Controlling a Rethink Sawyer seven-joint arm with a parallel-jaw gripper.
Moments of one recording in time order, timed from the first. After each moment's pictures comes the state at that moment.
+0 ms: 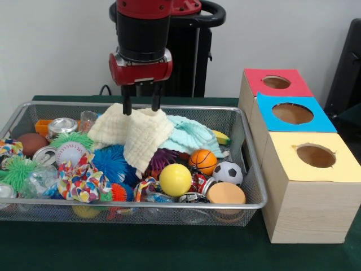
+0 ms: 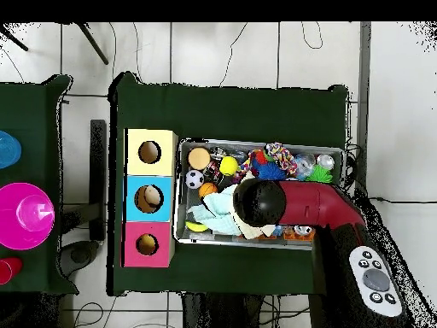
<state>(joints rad) -0.51 -0.74 0.22 1.70 -0.38 0.68 1.32</state>
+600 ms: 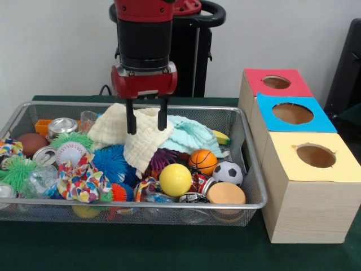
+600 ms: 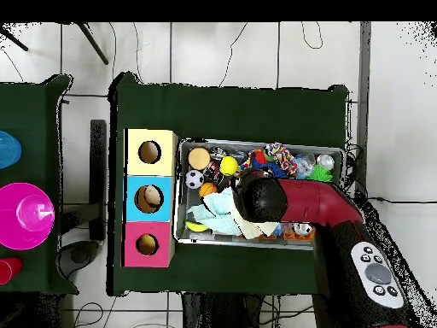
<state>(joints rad) -0.55 -0.71 0.27 1.71 -0.35 0.44 1.32</state>
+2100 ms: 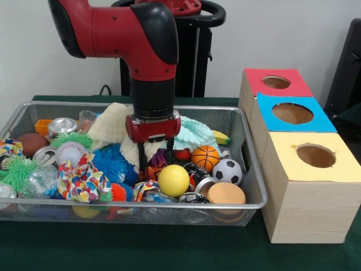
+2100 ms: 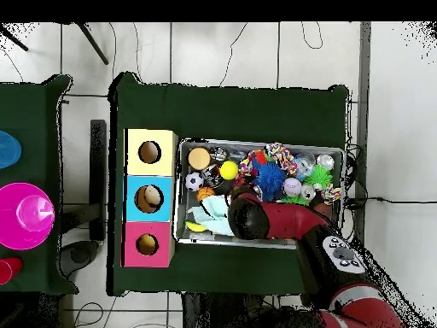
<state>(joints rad) -0.50 -0.46 0.16 1.73 -0.41 0.12 1.32</state>
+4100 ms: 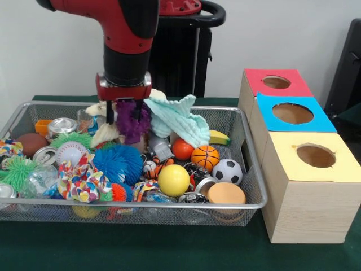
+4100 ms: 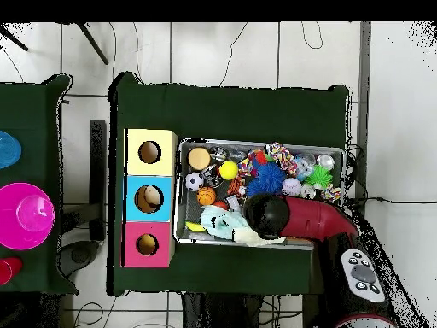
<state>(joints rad) -0.44 -0.58 0.00 1.68 -0.31 0.58 1.32</state>
